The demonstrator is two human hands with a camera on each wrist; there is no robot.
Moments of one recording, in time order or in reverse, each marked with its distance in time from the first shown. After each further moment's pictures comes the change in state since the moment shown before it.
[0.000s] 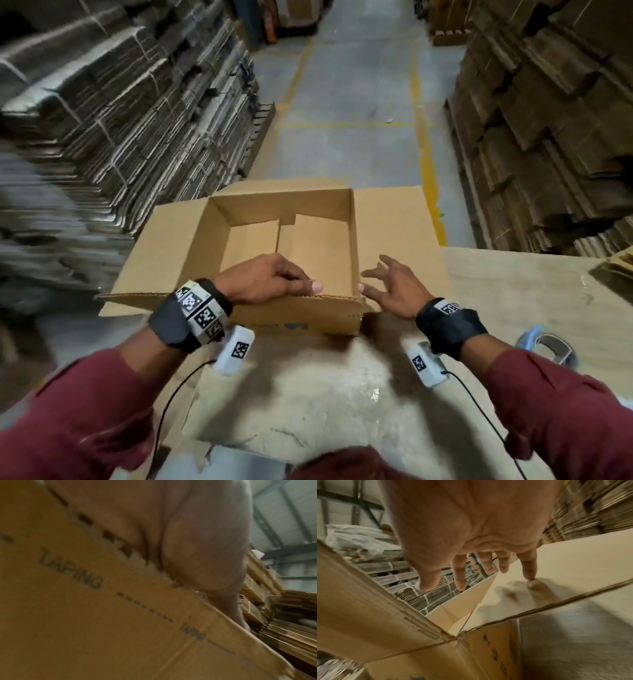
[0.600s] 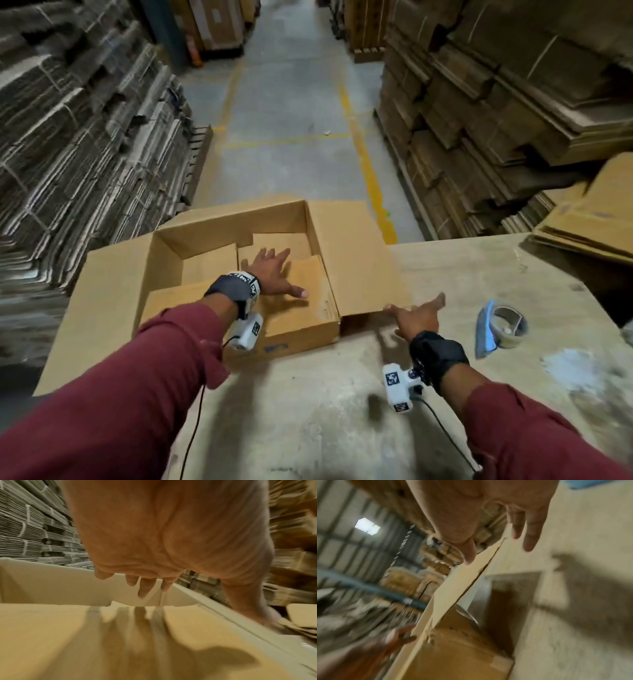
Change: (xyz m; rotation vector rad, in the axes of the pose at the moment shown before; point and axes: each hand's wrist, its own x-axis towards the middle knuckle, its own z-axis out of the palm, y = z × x) left_hand 0.167 -0.050 0.021 0.467 -0.002 -0.166; right_hand -0.058 0.029 0.036 0.906 0.661 0.948
